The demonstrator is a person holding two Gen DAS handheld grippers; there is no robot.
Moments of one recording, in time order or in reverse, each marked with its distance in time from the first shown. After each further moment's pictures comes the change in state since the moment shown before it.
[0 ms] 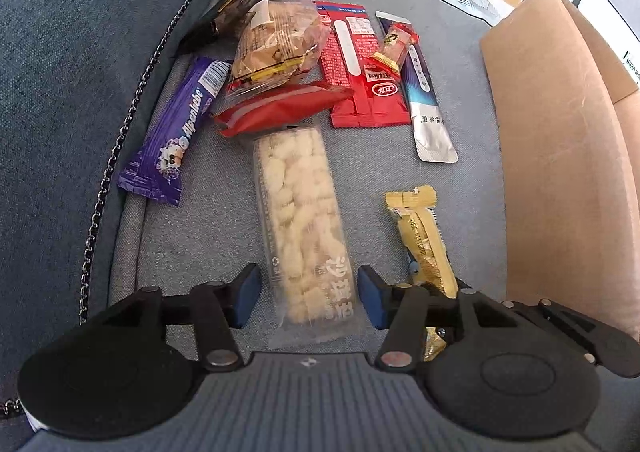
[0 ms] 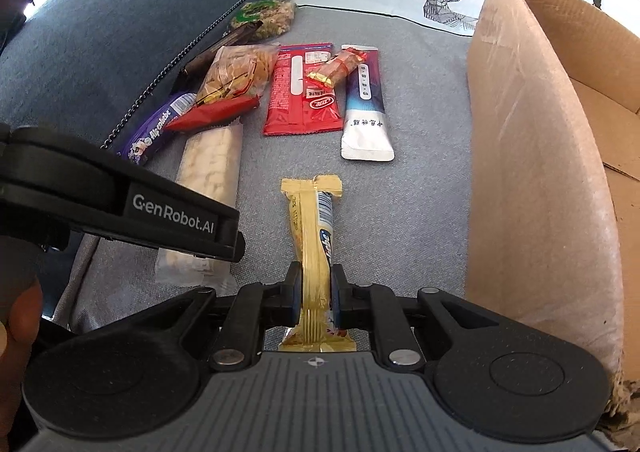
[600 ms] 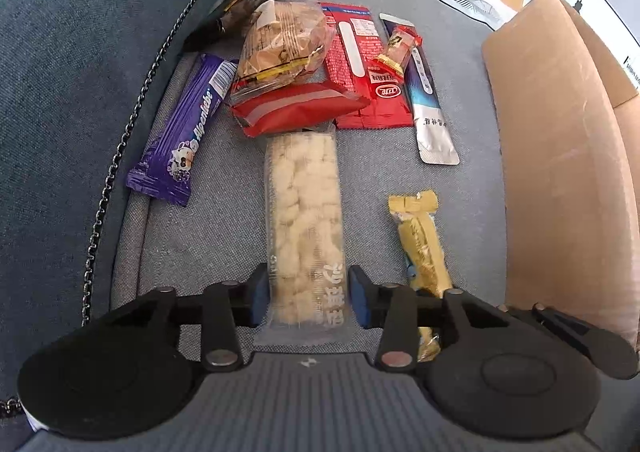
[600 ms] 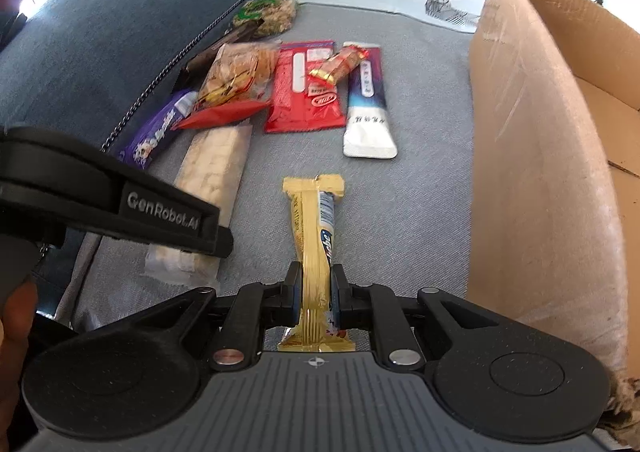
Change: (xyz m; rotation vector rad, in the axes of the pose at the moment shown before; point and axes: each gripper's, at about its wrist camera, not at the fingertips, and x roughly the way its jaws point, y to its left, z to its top) left arm -0.003 0.005 -0.001 -0.015 0.001 -0.014; right arm 0.004 0.001 0.000 -0.003 0.015 0.009
